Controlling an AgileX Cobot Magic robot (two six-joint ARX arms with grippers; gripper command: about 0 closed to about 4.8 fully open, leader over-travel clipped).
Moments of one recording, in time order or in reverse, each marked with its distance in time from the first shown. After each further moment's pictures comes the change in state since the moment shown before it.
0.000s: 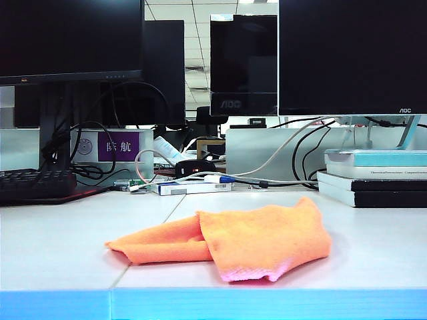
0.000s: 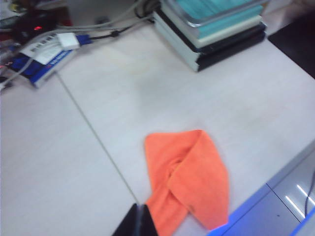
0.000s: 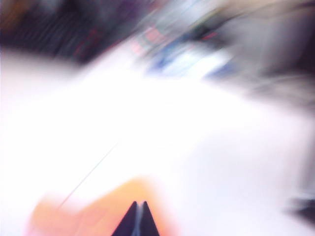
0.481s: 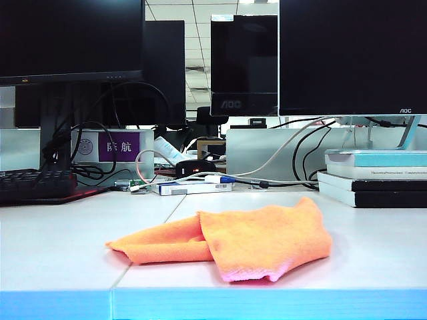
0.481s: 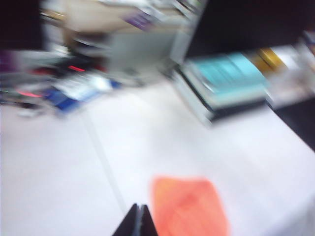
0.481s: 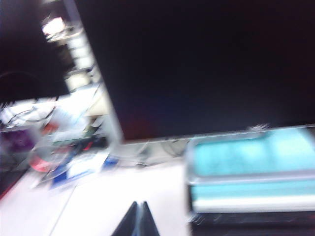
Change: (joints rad) left arm 0.253 -0.121 -0.126 0.194 0.174 -0.072; right arm -0.330 -0.432 -0.376 0.403 0.173 0.281
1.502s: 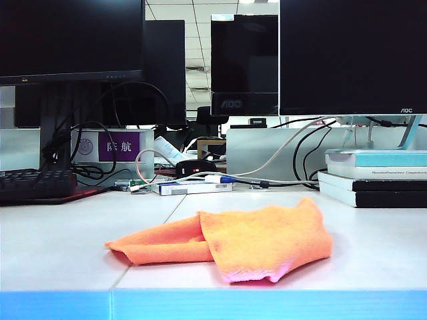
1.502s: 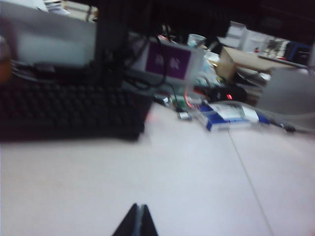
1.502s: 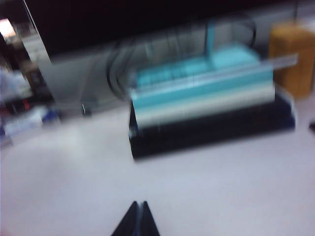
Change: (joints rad) left arm 0.286 -0.816 -1.168 0.662 -0.308 -0.079; right arm -0.002 -0.722 -0.784 0.094 0.182 0.023
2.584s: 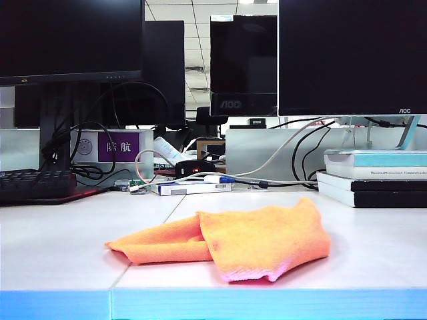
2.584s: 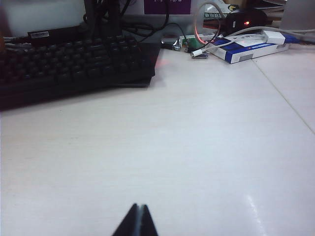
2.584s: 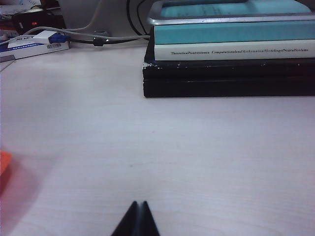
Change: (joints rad) left arm 0.000 -0.154 -0.248 -0.025 0.014 0.223; right arm 0.000 0.000 -0.142 -0.027 -0.126 -0.151
